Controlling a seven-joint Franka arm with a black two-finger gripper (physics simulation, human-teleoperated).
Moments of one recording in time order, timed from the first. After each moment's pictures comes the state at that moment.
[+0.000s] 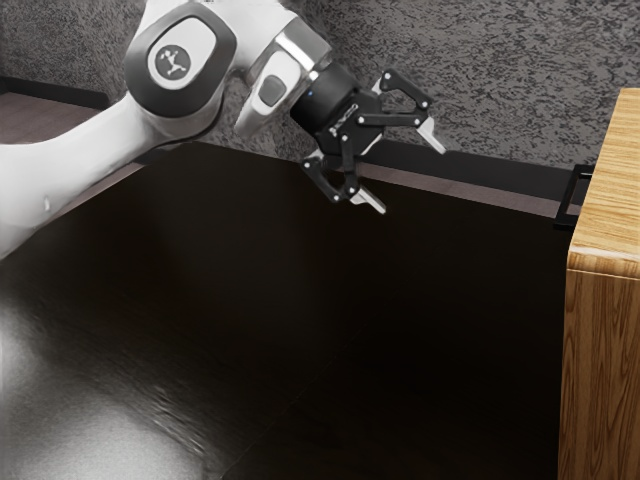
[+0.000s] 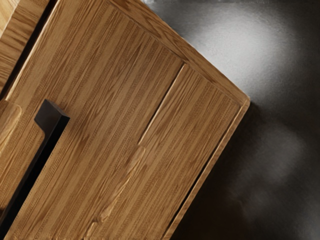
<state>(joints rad) 0.93 0.66 -1.53 -1.24 0.14 1.81 2.01</state>
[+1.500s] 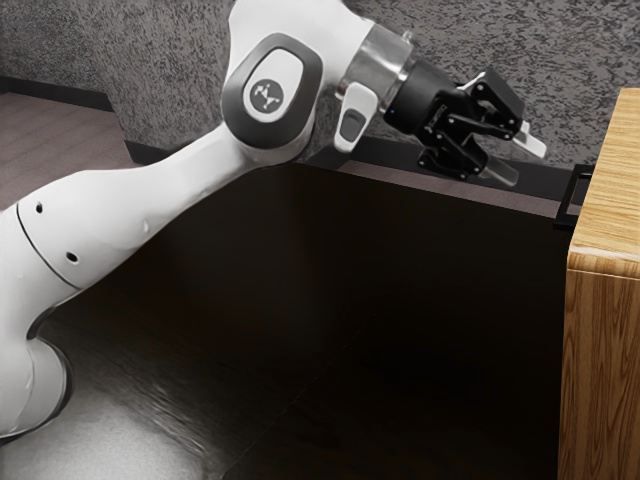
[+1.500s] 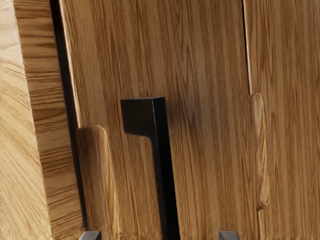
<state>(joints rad) 0.63 0.88 -1.51 -1.08 0.31 2.04 2.53</state>
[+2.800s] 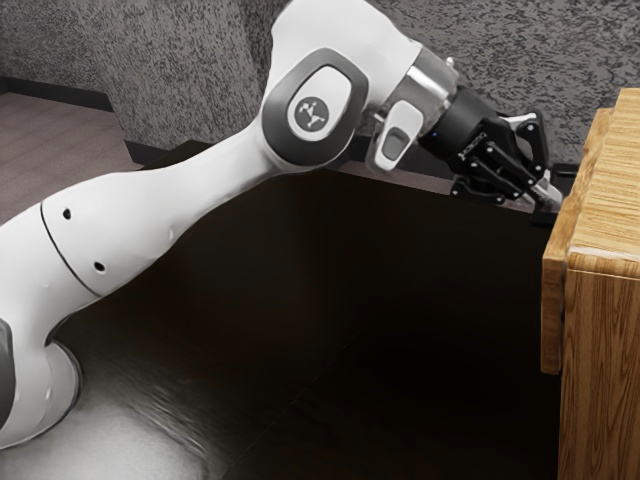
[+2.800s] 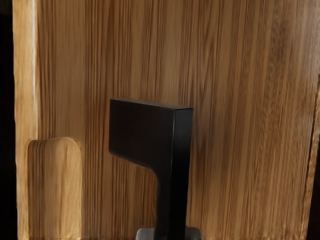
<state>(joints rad) 0.50 0.81 -1.32 -1.05 0.29 2.02 2.38</state>
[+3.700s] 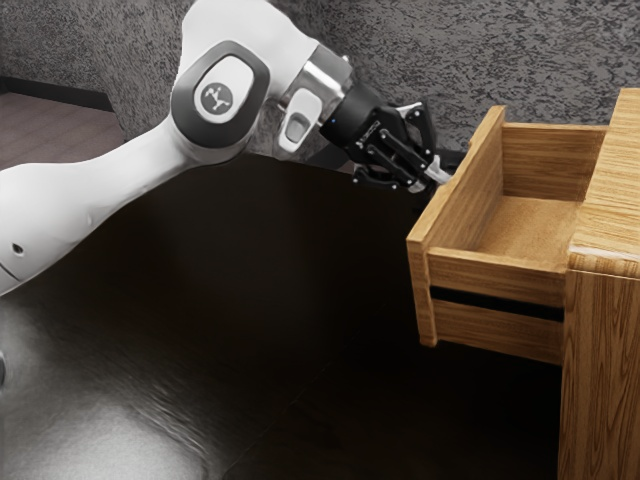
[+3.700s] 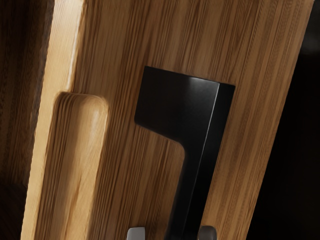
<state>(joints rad) 0.85 0.77 -1.46 -1.23 0.23 1.97 2.33</state>
